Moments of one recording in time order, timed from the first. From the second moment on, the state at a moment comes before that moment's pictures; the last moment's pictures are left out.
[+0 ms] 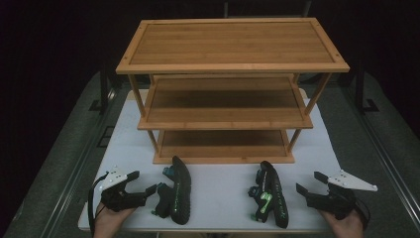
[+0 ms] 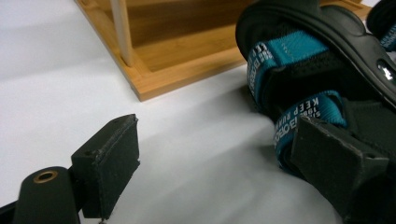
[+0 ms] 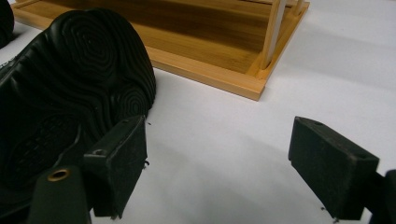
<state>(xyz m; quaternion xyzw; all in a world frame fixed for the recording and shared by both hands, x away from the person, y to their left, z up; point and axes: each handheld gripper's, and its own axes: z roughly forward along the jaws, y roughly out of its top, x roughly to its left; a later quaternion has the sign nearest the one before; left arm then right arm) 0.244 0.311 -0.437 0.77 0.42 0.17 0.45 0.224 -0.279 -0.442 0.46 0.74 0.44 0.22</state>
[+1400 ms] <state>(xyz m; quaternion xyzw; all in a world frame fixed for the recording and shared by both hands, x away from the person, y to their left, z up) 0.247 0.232 -0.435 0.81 0.32 0.15 0.46 0.222 -0.276 -0.440 0.46 0.74 0.44 0.23</state>
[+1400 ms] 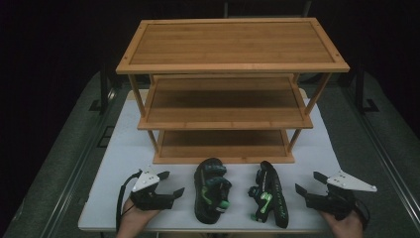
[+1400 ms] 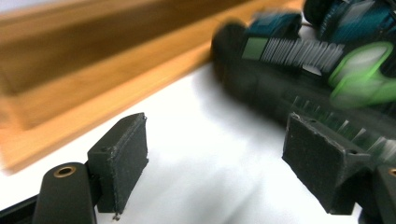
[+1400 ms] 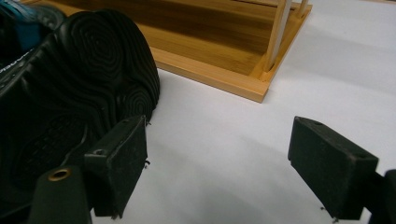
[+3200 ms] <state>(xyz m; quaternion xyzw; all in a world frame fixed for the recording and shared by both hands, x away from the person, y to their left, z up) 0.248 0.180 -0.423 0.82 0.25 0.13 0.50 0.202 -0.241 -0.410 0.37 0.75 0.51 0.22</state>
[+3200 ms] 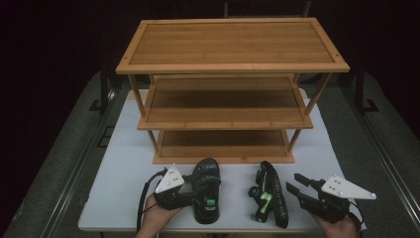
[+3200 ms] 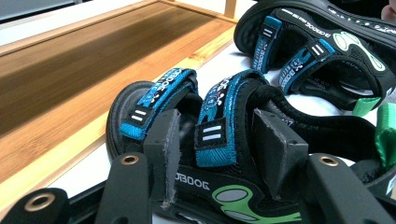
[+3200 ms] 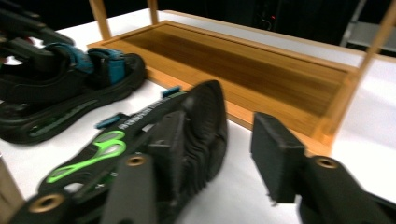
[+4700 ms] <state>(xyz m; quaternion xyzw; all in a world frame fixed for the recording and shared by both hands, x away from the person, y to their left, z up) 0.247 0.180 -0.425 0.82 0.25 0.13 0.50 0.193 -0.246 -0.407 0.39 0.75 0.45 0.28</state>
